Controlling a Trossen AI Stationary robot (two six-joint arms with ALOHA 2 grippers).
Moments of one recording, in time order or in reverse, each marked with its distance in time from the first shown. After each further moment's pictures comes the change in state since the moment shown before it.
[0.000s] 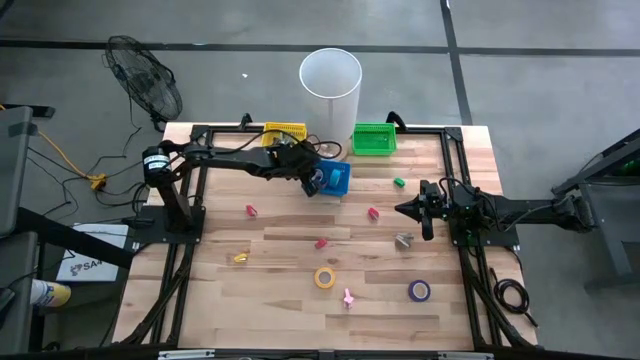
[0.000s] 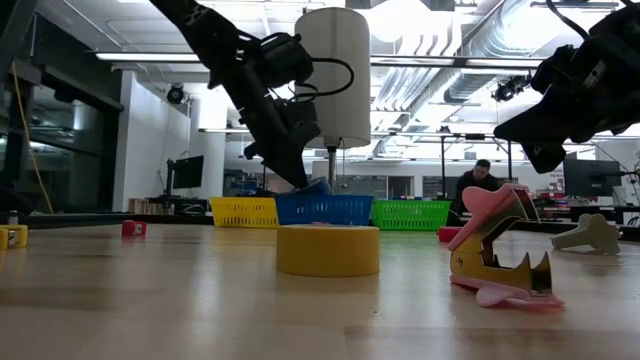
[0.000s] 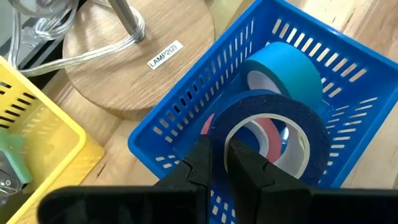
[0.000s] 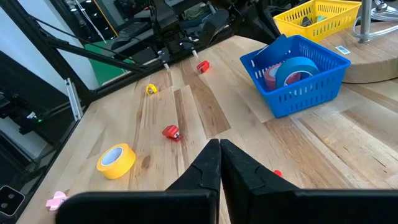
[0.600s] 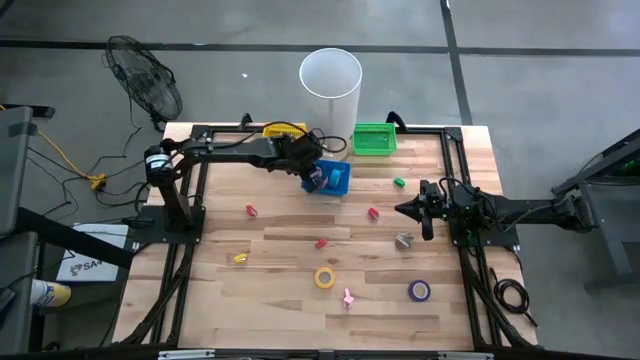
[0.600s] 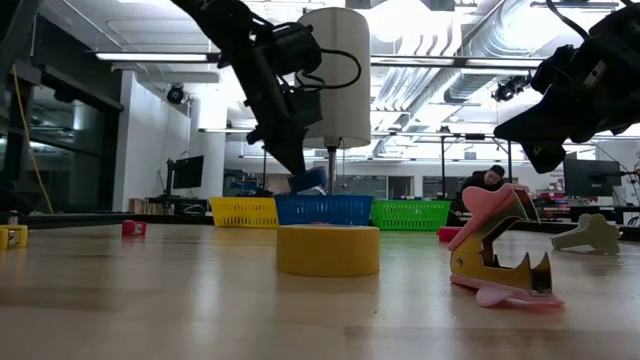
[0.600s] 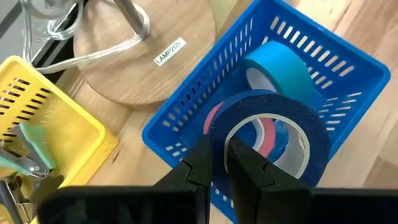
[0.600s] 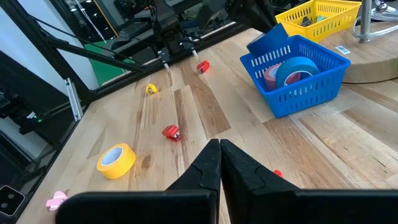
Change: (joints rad) left arm 0.008 0.021 0.162 -0.253 0.024 0.004; right arm 0.000 0.000 0.000 0.000 0.000 0.000
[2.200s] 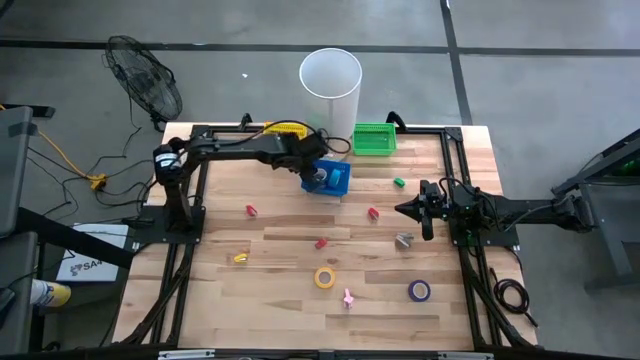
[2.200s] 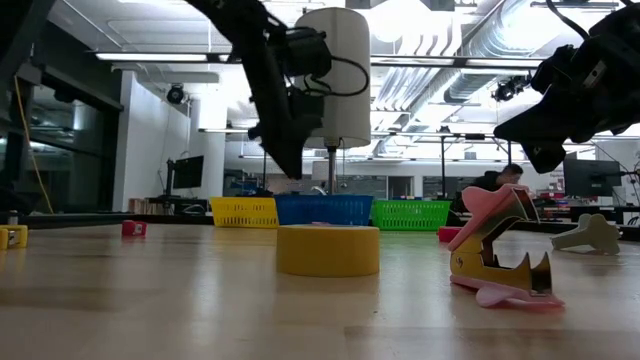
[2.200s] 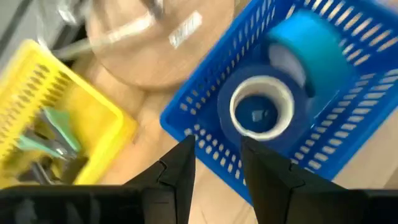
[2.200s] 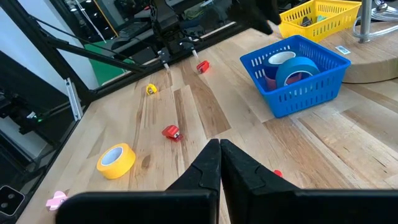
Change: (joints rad) left arm -0.010 0.063 0.131 -0.195 -0.056 0.022; right arm 0.000 0.000 0.000 0.000 0.000 0.000
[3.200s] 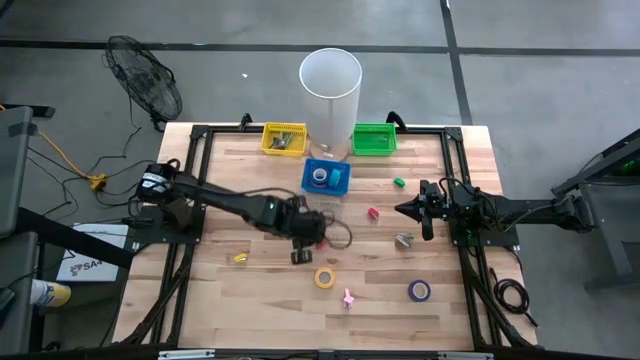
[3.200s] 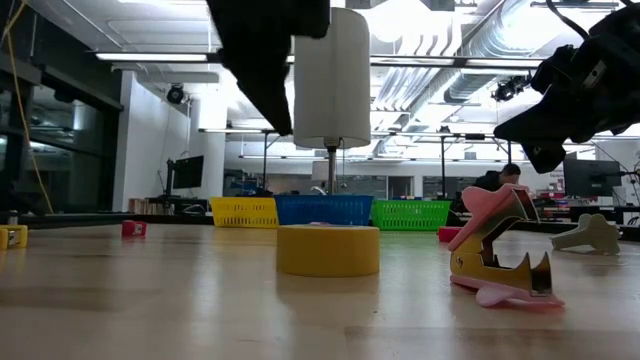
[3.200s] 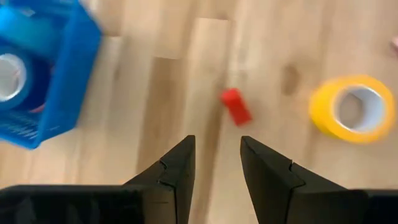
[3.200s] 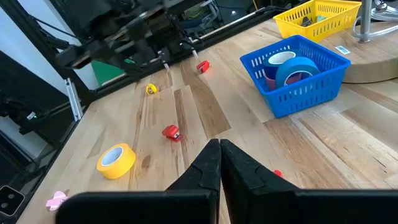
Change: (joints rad) left arm -0.533 -0.078 -0.001 -0.122 0.001 -0.137; right arm 0.000 0.000 0.000 0.000 0.000 0.000
